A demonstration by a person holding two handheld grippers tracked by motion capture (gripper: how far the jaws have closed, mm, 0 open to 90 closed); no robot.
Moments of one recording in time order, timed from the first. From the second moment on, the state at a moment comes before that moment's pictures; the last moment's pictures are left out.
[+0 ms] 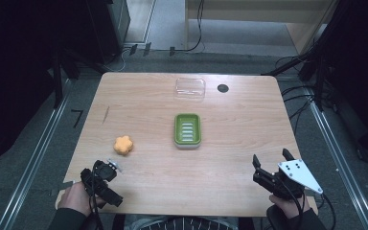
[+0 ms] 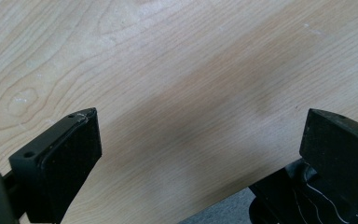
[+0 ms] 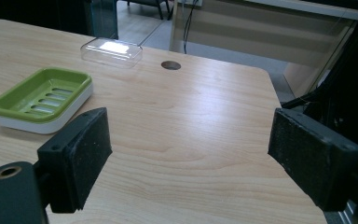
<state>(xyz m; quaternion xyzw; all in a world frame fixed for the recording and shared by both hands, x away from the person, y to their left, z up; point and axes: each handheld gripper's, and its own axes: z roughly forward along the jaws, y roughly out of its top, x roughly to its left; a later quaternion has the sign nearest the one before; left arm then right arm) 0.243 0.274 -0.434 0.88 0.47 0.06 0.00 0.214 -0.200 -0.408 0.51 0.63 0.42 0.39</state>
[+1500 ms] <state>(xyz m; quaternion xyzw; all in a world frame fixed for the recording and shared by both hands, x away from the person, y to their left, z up) 0.294 0.278 -0.427 0.86 0.49 0.08 0.05 0.214 -0.200 -0.408 0.51 0.64 0.42 0.39</state>
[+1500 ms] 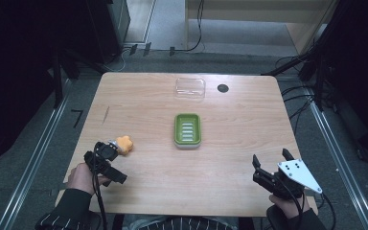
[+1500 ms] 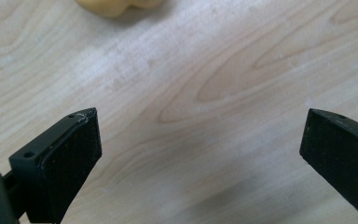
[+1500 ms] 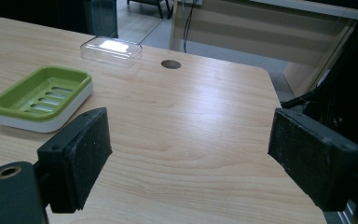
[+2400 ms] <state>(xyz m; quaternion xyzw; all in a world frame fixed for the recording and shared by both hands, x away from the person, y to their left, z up) 0.356 0.272 -0.427 0.85 0.51 0.08 0.07 0.213 -0.201 -0.408 0.51 0.63 0.42 0.39</state>
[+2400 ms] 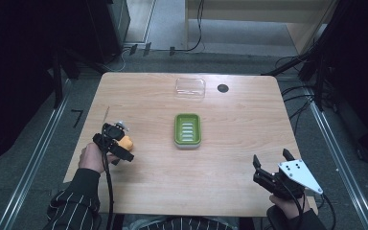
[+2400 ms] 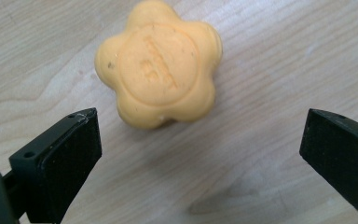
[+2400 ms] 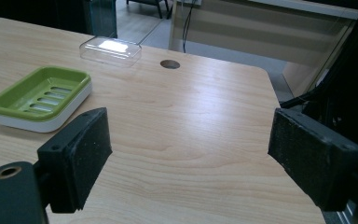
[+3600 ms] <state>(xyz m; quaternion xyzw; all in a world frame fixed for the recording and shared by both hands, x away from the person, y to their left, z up) 0.393 0.282 -0.453 0.85 0.51 0.07 0.05 0.213 -0.201 -0.408 0.51 0.63 0.42 0.40</state>
